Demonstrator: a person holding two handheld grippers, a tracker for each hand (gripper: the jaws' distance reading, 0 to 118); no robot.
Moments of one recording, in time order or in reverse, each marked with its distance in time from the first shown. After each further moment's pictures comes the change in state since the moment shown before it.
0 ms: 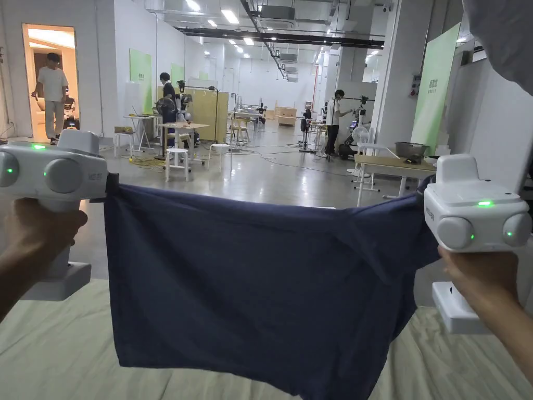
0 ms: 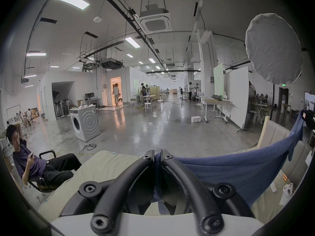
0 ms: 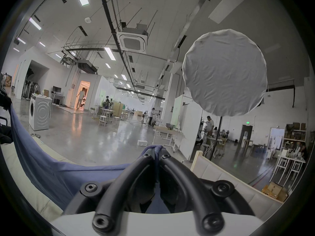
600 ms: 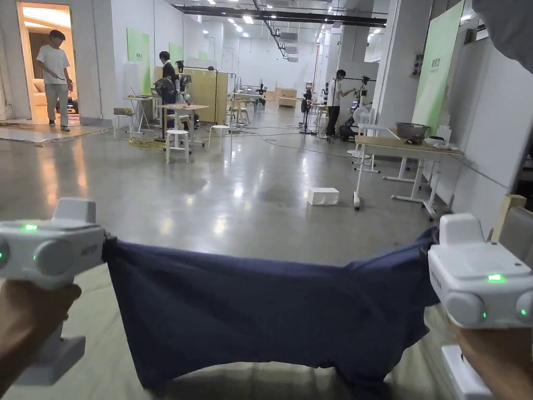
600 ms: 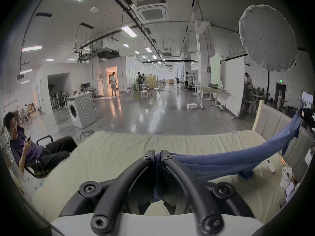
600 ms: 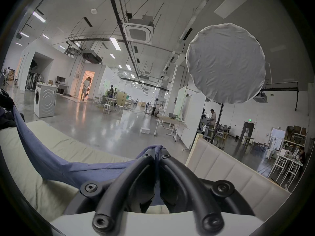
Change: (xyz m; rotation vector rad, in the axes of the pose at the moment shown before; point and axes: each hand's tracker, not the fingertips) left arm -0.005 -0.148 0.061 -0.113 -0.042 0.006; right arm -0.011 -0.104 0.107 -0.099 0.050 0.040
